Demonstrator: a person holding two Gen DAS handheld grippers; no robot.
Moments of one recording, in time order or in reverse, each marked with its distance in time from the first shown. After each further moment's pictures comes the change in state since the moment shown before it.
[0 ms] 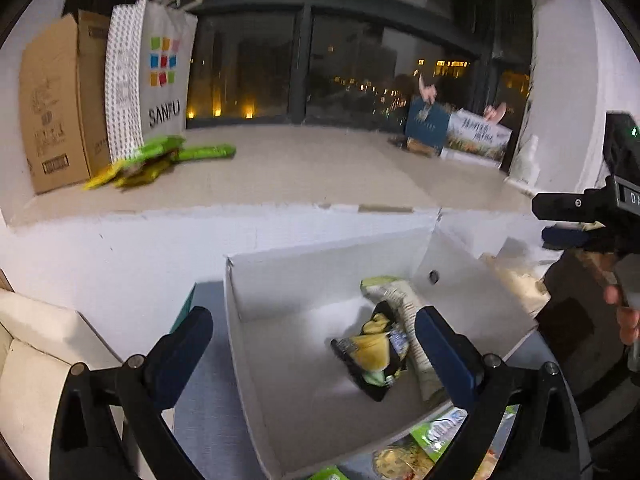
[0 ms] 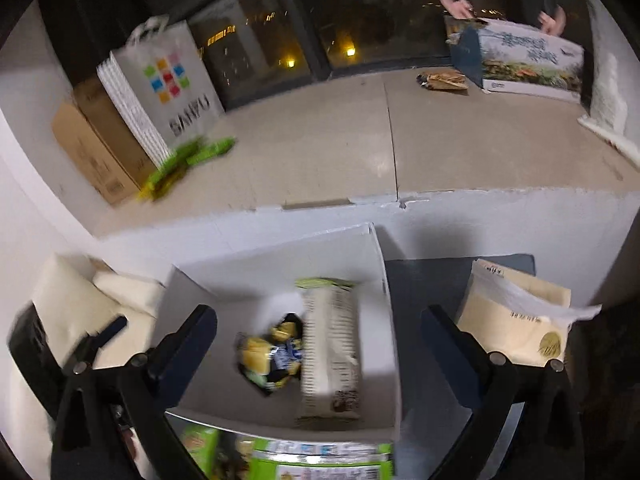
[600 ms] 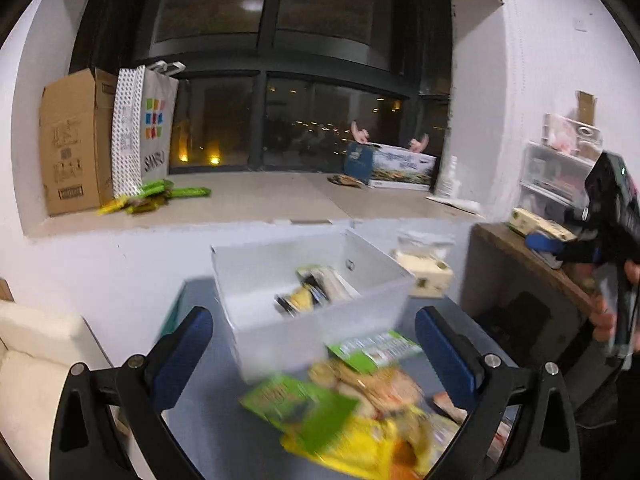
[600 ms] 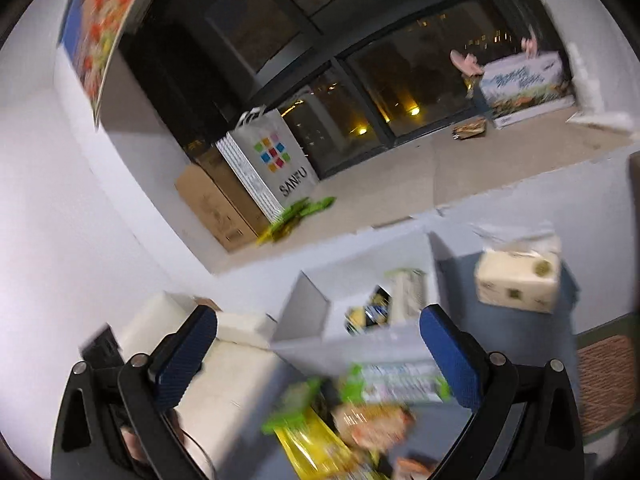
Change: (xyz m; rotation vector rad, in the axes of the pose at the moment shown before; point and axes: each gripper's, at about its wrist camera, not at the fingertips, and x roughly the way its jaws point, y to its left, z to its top) left arm -0.187 -0.036 -0.092 0.065 -0.148 -0.141; right arm -0.181 -0.005 -0.130 0.003 -0.266 0.301
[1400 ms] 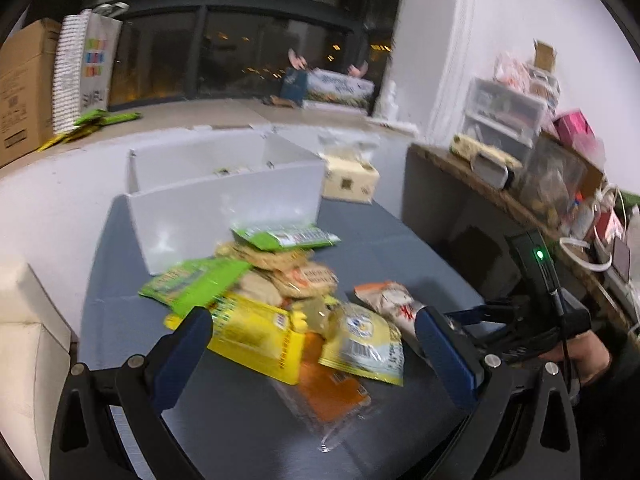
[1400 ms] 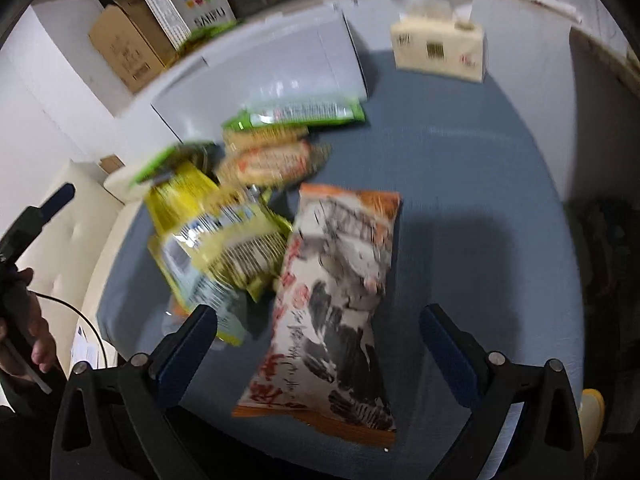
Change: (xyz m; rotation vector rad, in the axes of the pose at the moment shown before) left arm 0.013 -0.069 -0.095 0.050 0.241 -0.188; right arm 0.024 -0.053 -0.208 -0.003 0.483 -0.308
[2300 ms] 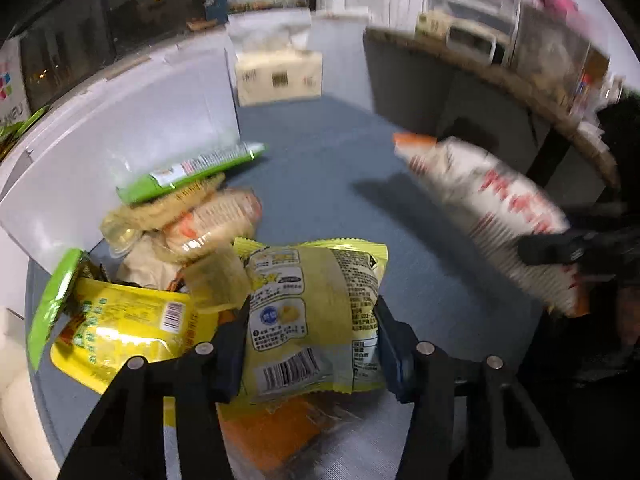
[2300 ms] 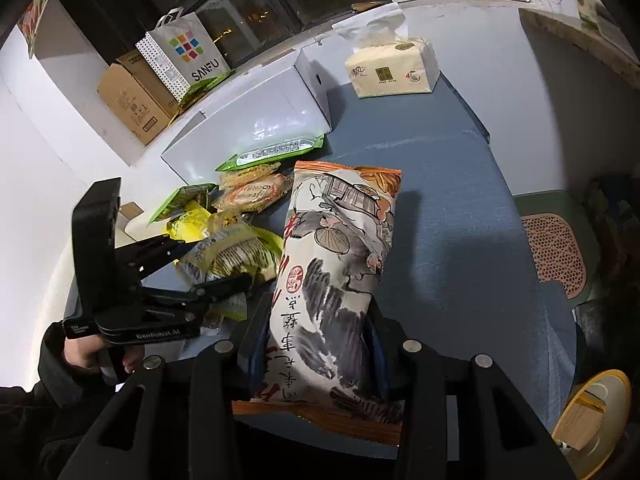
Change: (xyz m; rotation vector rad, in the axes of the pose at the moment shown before) left arm 0.104 -0.063 -0.014 0.193 0.276 -0.019; right arm -0.055 -0.052 -0.035 0.106 -0.160 0.092
